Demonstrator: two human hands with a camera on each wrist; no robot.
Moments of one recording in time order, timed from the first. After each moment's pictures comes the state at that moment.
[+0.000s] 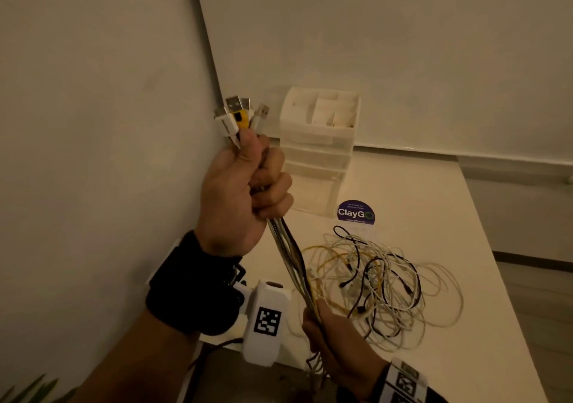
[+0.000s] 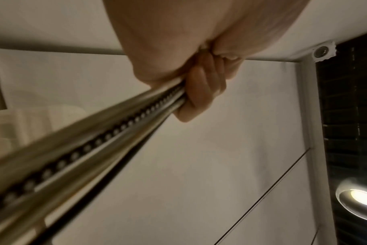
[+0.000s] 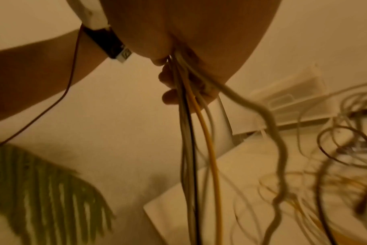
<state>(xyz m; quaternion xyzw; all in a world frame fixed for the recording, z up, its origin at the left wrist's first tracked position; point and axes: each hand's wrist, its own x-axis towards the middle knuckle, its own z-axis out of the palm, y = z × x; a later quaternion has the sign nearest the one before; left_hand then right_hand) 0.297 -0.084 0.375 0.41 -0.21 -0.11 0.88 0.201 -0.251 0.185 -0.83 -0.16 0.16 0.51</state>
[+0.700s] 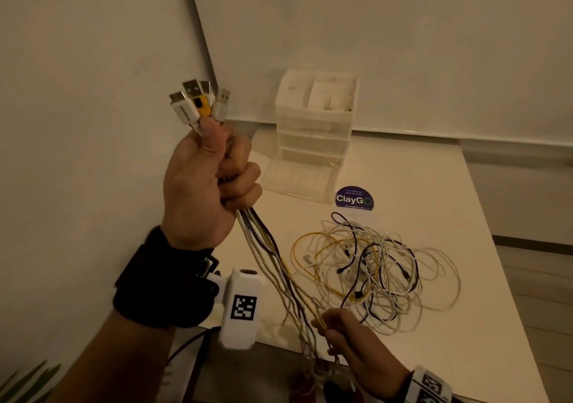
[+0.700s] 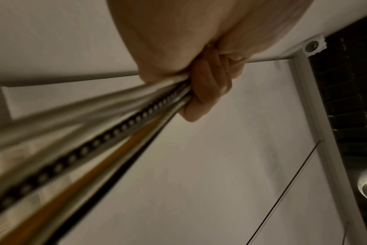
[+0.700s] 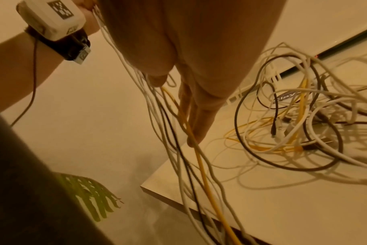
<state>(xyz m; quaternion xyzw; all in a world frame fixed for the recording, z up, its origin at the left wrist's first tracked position) 0.293 -0.078 0.377 0.46 -0.20 -0.06 0.86 0.178 -0.308 0.148 -0.81 -0.10 0.24 0.53</state>
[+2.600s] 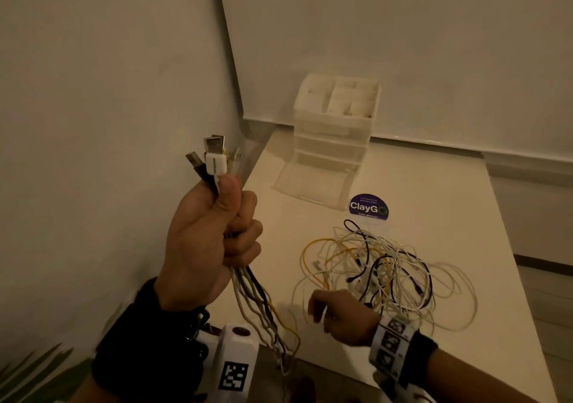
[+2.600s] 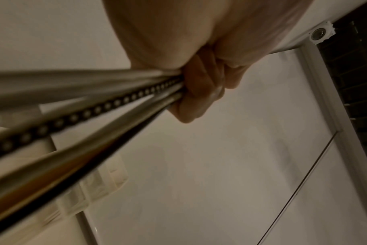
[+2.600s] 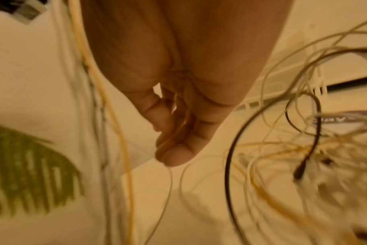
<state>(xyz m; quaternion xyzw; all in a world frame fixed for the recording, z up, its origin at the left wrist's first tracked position) 0.249 -0.069 0.360 0.48 -0.12 -0.06 0.86 0.261 -0.283 0.161 -0.87 -0.20 0.33 0.30</state>
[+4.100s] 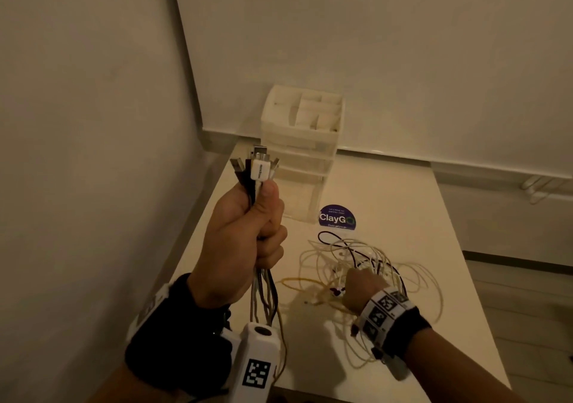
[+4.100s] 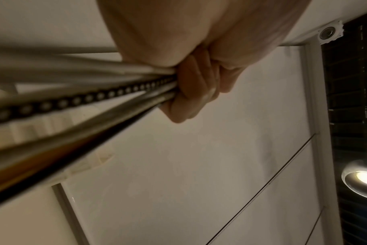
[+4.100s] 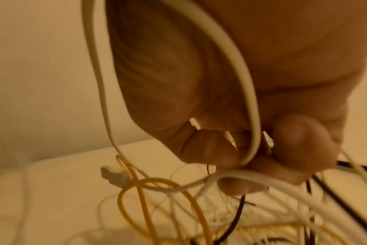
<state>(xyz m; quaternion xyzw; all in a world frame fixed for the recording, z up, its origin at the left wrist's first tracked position) 0.299 -0.091 0.347 0.48 -0.14 -0.12 0.86 0.317 -0.313 0.193 -0.95 0.08 0.29 0.01</state>
